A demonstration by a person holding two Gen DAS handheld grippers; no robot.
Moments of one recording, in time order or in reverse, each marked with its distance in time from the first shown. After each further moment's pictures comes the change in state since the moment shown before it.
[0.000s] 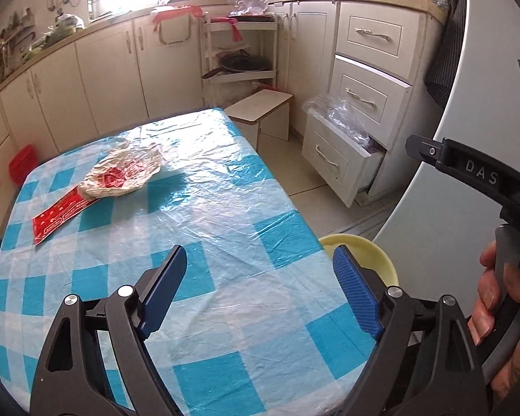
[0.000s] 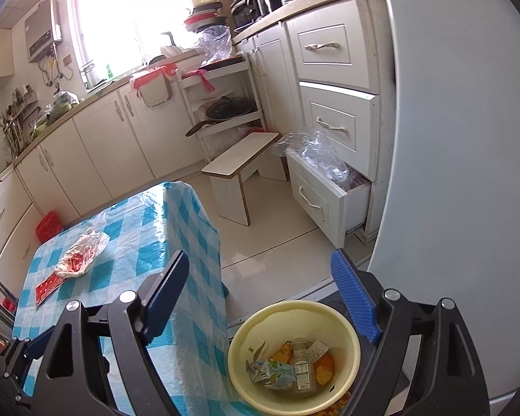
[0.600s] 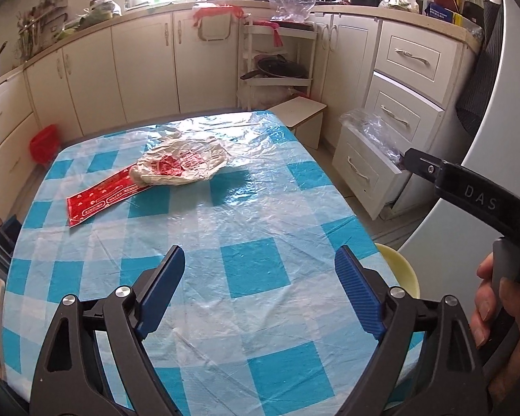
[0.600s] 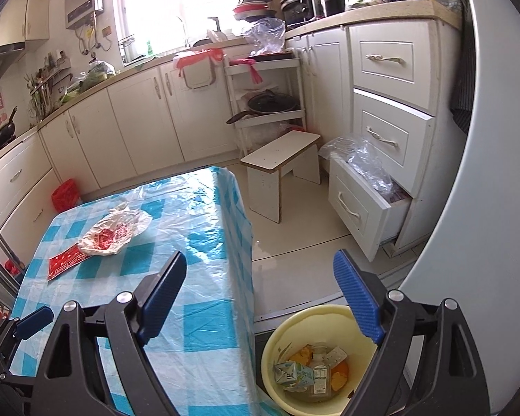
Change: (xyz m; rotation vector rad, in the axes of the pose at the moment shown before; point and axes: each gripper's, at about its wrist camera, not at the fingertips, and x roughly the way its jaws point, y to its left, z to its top) left arm -0.014 0.062 -0.007 -0.099 -0.020 0.065; right arm 0.010 0.070 -0.005 -0.140 0.016 0.077
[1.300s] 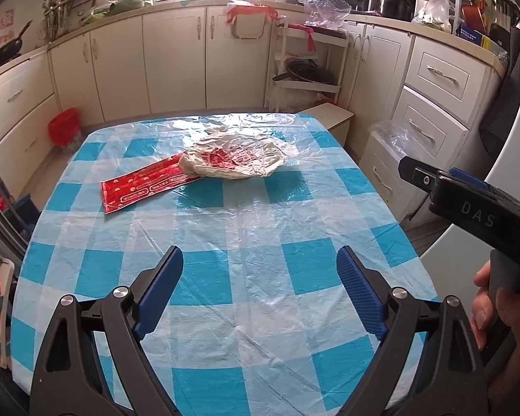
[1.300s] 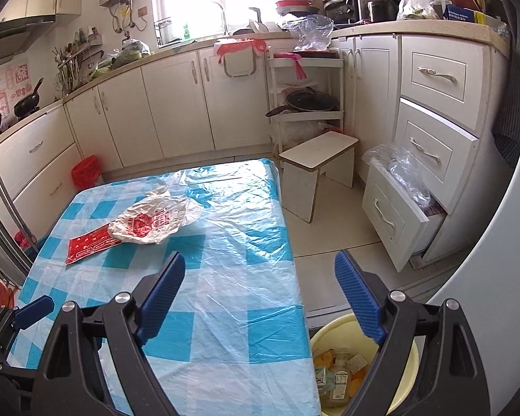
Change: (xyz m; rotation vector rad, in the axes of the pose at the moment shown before) left arm -0.003 0.056 -0.005 -0.088 -0.004 0.052; right arm 0.018 0.066 -0.001 -0.110 0.023 0.074
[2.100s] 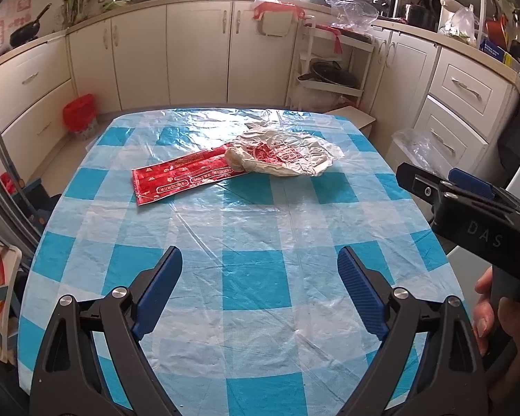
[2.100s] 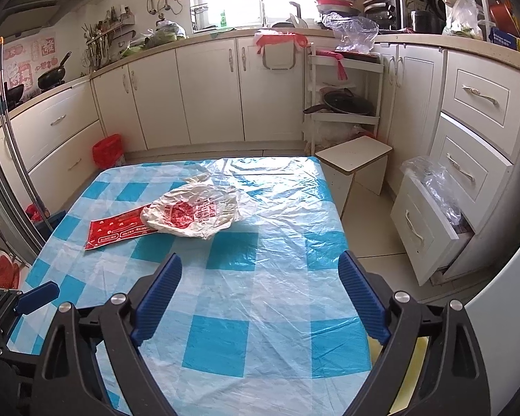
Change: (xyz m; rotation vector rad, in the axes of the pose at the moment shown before) left arm 0.010 0.048 -0.001 -0.063 0.009 0.040; right arm 0.019 0.055 0.001 -0.102 0.023 0.074
